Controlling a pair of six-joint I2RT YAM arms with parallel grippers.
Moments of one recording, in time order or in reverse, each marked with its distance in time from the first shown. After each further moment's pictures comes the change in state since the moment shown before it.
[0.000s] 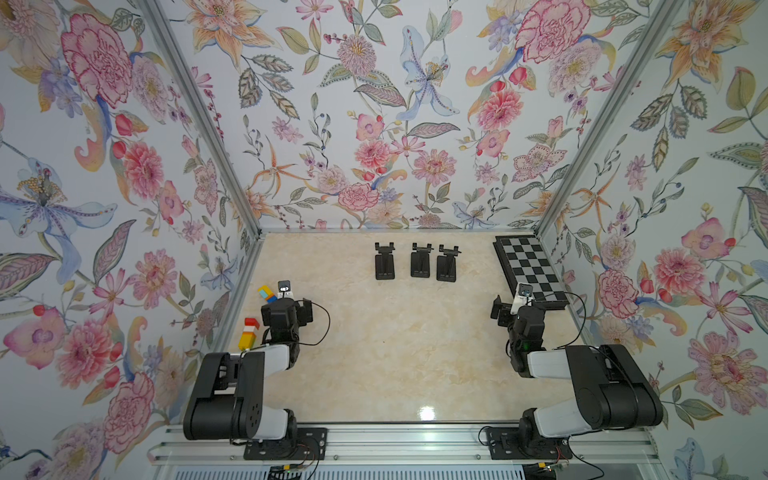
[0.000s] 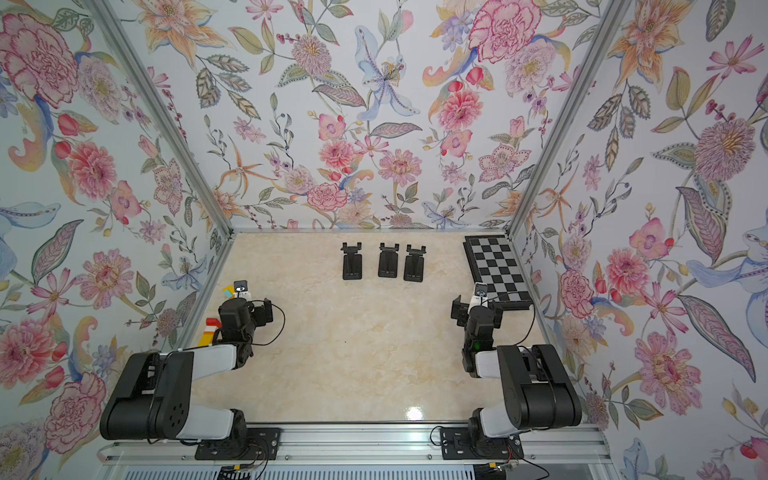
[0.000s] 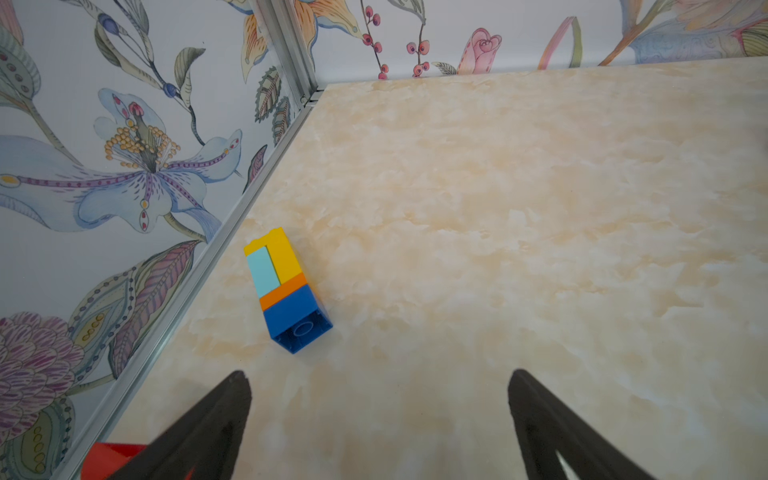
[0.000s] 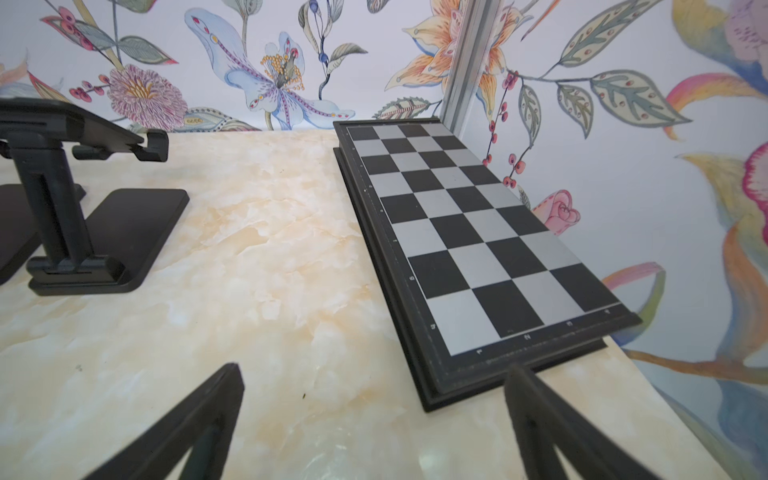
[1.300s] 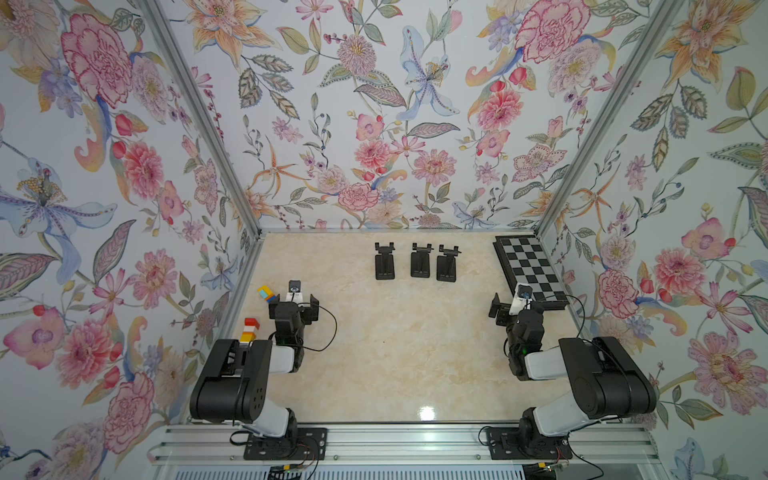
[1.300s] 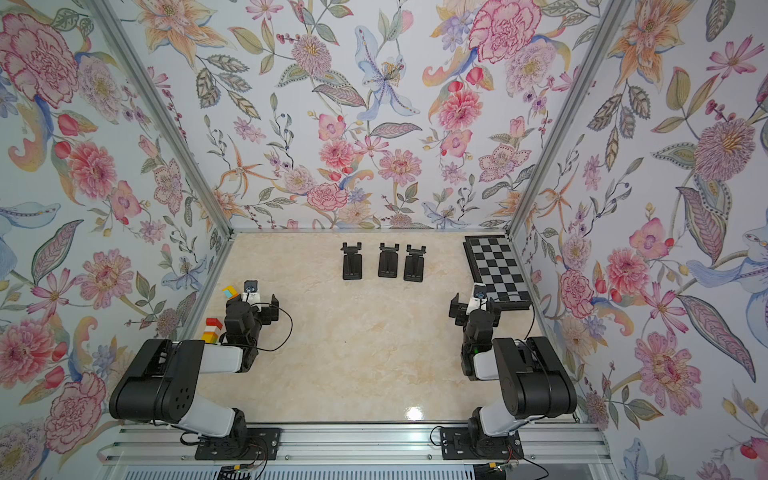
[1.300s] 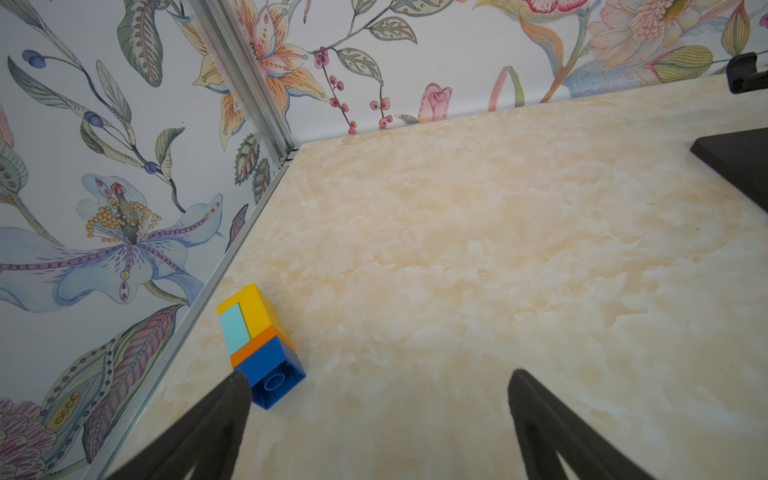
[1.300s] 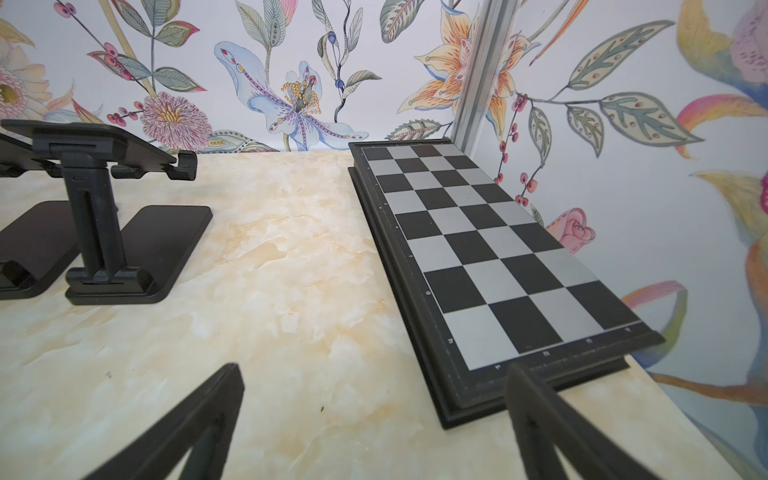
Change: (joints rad) left arm -0.038 0.056 -0.049 0.221 0.021 0.086; right arm 0.023 0.039 -0.030 0.107 -0.014 -0.011
